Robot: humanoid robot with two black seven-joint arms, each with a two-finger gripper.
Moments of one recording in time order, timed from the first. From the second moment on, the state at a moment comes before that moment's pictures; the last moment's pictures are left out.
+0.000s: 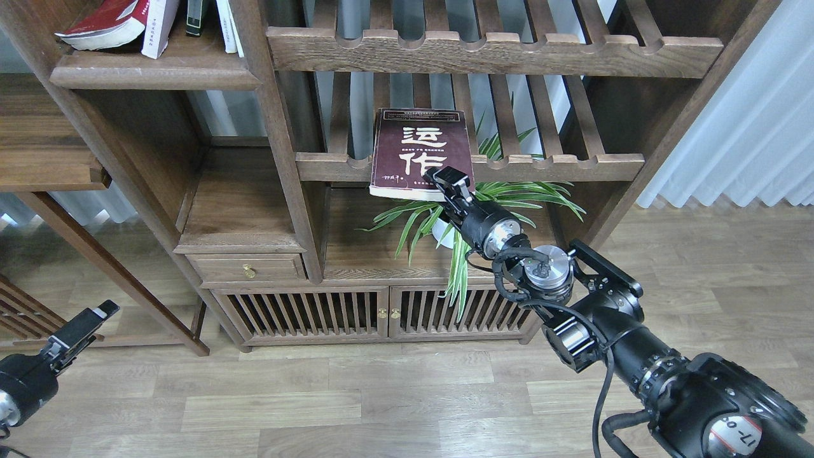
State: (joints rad) left arm 0.02 0.47 -1.37 -0.86 -0.03 -0.49 0.35; right arm 0.63 0.01 0.86 0.69 0.38 0.15 -0.07
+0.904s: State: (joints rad) left arm 0.02 0.43 -1.30 -0.77 -0.08 -0.49 0.34; right arm 0.24 0.00 0.86 1.24 0.34 0.21 -0.12
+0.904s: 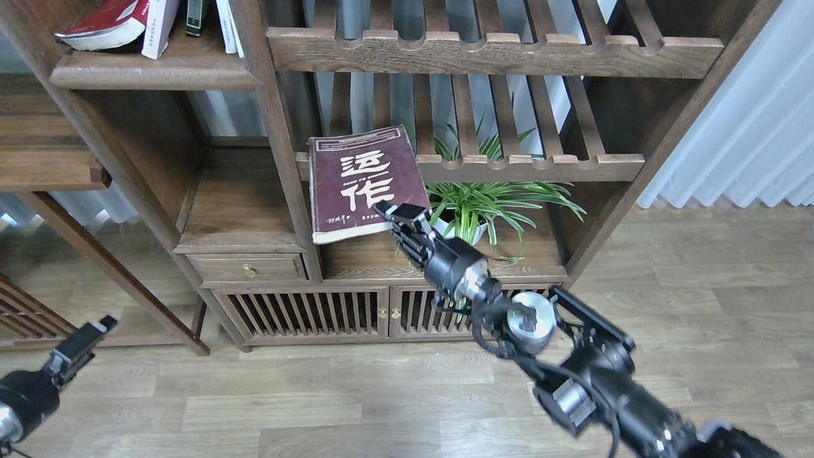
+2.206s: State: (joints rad) left arm -0.13 0.28 -0.81 -1.02 -0.68 -0.49 0.39; right arm -0.17 0.02 0.98 1.20 0.16 0.58 -0.47
